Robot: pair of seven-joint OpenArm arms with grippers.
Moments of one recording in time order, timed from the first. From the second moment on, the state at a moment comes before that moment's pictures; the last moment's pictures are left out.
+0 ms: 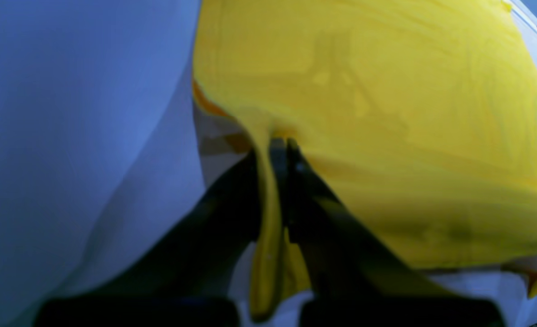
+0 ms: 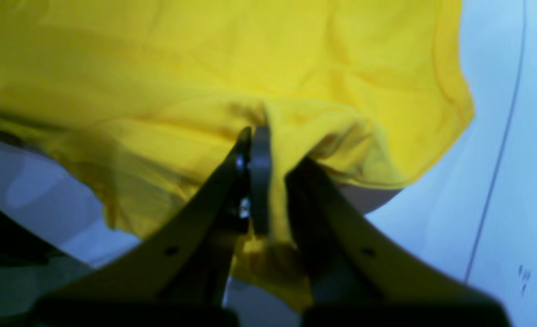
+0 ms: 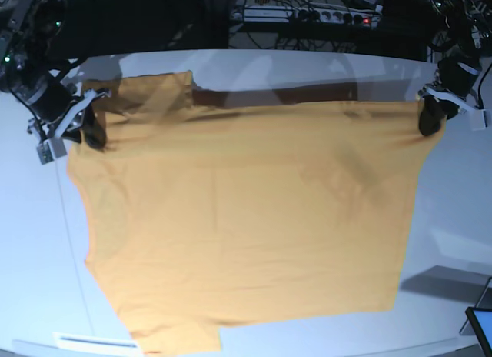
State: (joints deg) left arm 25.9 -19.5 -44.9 97.5 -55.6 -30.9 45.2; right arm -16.5 6.5 30.2 110.8 39.6 41.0 -62.2
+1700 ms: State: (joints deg) left arm 6.2 -25.5 -39.3 86.3 -55.3 -17.1 45.5; right arm 7.0 12.1 19.7 94.3 39.9 36.0 -65.1
